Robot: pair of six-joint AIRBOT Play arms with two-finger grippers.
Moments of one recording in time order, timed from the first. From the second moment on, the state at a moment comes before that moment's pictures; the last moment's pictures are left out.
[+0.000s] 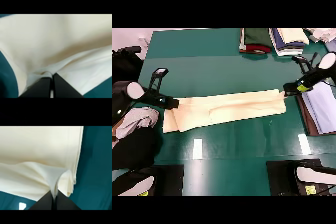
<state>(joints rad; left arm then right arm) -0.17 -1.12 0.96 1.41 -1.01 -1.49 -0.09 -1.37 1.30 -1.38 1.38 1.40</state>
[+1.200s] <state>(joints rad) -0.39 -1.33 1.19 1.20 -0.88 -1.57 -0.40 -1.67 1.17 -0.88 1.37 1.13</state>
